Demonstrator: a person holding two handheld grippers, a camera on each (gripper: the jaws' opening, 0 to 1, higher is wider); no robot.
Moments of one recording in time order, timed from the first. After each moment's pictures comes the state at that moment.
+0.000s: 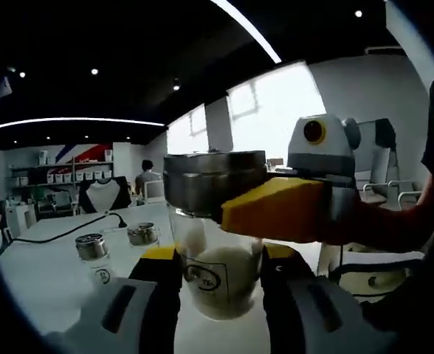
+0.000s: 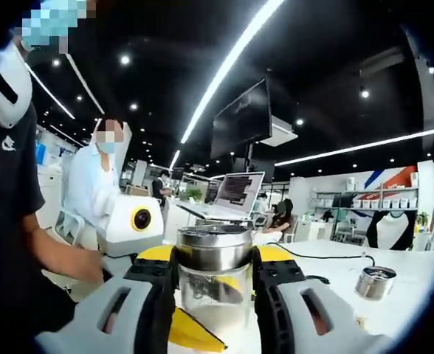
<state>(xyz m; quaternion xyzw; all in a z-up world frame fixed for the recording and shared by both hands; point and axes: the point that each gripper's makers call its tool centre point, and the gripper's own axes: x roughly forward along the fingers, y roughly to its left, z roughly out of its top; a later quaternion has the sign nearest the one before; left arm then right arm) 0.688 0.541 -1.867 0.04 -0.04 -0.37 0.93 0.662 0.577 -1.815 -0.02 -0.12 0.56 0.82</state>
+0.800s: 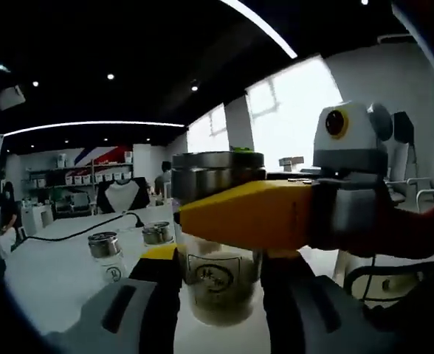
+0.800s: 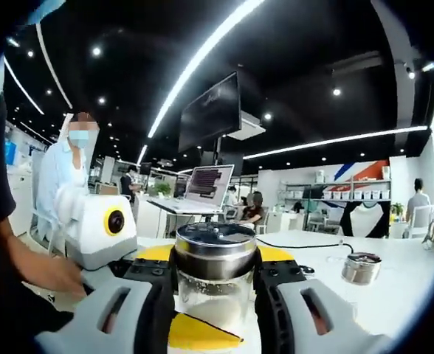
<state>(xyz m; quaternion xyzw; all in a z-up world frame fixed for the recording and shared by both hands) 0.689 0.537 -1.868 0.03 -0.05 -0.39 0.92 0.673 0.575 -1.822 -0.03 -0.09 0.53 0.84</state>
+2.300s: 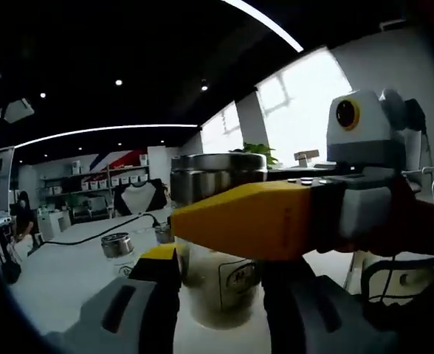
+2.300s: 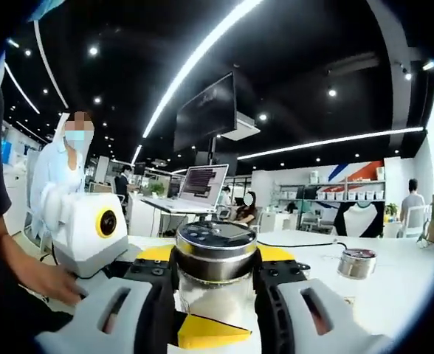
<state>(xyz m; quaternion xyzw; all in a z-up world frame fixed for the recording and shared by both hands) 0.699 0.544 -1.873 0.07 -0.05 -0.30 0.95 0.674 0.574 -1.827 -0.03 -0.10 0.48 0.87</state>
